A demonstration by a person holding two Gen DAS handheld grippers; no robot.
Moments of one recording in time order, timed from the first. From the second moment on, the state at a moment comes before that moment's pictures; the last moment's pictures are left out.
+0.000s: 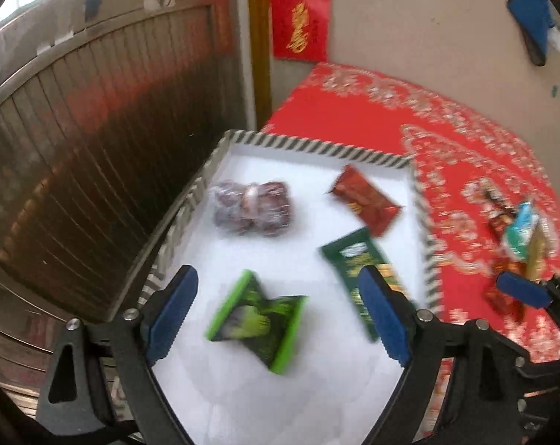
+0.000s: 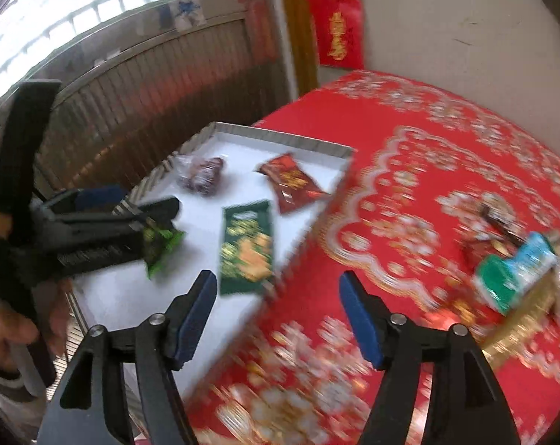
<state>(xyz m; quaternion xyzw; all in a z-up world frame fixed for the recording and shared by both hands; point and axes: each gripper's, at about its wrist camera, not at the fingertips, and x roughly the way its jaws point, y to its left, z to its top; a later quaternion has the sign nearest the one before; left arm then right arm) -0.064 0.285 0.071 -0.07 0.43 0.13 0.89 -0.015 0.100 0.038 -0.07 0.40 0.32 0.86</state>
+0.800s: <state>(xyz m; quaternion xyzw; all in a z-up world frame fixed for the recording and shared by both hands) -0.002 0.103 0.062 0.00 0.50 -0.01 0.87 0.013 -0.087 0.043 0.12 0.41 0.23 0.87</state>
